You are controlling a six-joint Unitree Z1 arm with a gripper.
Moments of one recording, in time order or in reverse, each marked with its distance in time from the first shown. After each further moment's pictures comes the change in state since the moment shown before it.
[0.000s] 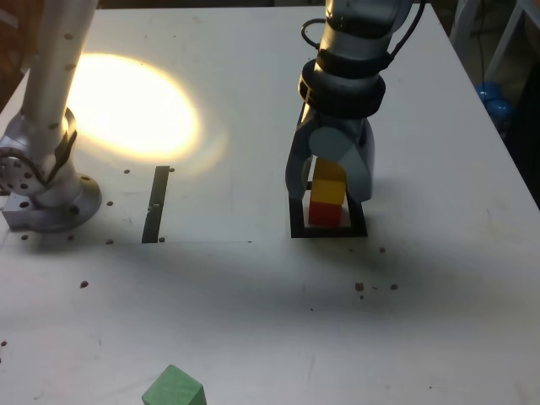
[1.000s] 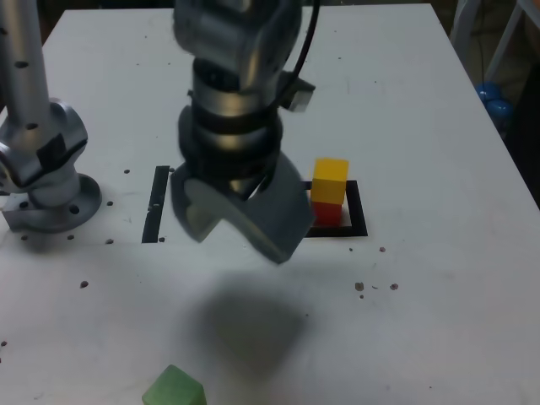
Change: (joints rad) arm -0.495 -0.215 0.238 -0.003 0.061 -0.172
